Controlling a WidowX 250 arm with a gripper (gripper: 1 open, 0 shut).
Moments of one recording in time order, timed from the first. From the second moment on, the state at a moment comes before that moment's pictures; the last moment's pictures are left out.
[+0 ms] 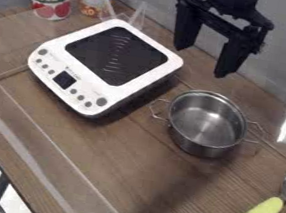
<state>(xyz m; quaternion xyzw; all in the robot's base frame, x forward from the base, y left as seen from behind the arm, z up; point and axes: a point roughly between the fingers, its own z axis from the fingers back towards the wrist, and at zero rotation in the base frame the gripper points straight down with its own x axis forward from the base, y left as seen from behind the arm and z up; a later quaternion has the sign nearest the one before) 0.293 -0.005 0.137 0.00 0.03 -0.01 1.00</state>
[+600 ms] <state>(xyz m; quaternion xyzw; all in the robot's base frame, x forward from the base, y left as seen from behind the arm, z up) 0.277 -0.043 0.097 -0.01 0.05 -0.01 1.00</state>
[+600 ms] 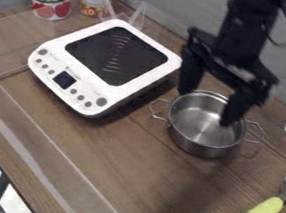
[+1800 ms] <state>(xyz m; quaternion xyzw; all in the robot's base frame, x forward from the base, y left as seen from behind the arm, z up) 0.279 -0.075 0.065 0.00 0.00 -0.09 1.00</state>
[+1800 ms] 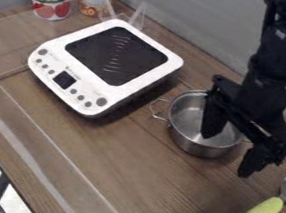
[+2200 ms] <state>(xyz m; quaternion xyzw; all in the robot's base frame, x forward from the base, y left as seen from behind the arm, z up) 0.287 -0.070 0.055 0.01 -0.01 -0.12 0.99</state>
